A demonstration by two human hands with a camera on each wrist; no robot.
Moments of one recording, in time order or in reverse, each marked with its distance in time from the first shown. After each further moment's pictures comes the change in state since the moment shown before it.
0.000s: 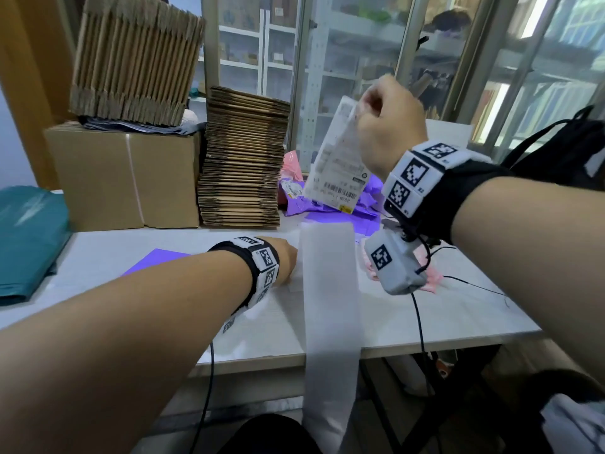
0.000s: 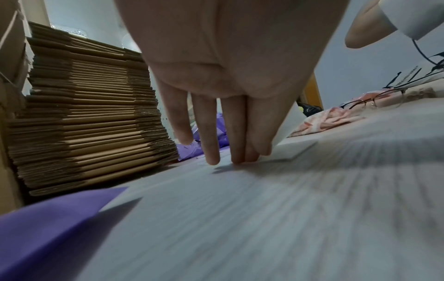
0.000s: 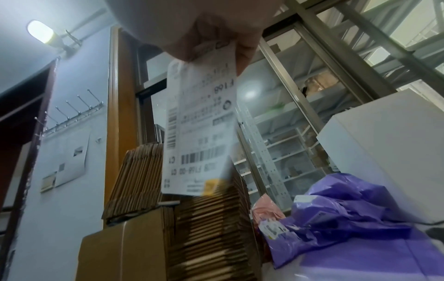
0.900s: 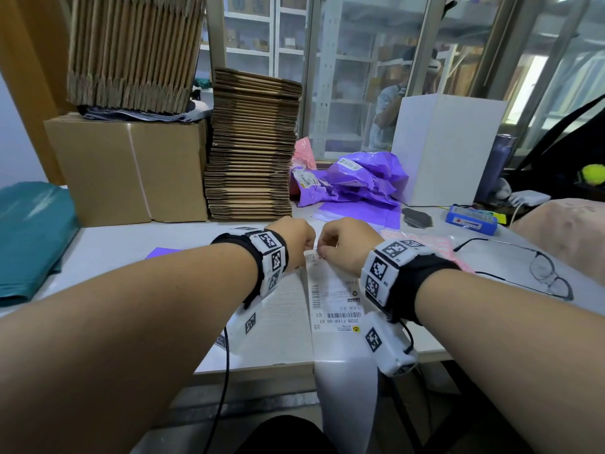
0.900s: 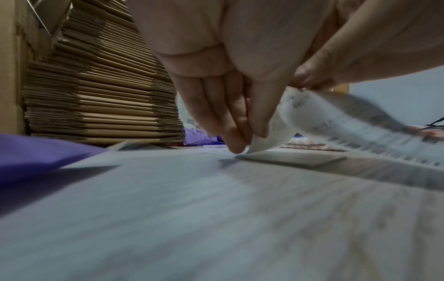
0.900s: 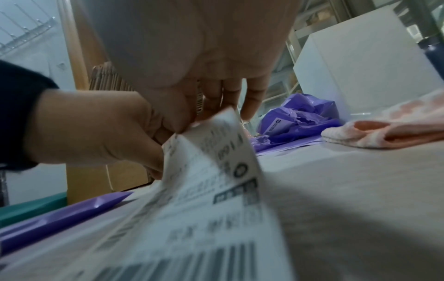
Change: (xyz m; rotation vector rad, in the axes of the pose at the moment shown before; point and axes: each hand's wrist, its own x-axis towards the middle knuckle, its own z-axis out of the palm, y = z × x) left_hand 0.020 -0.015 0.002 -0.429 0.222 -0.010; right_hand -0.090 0.081 0.101 -0.189 -0.749 0.071
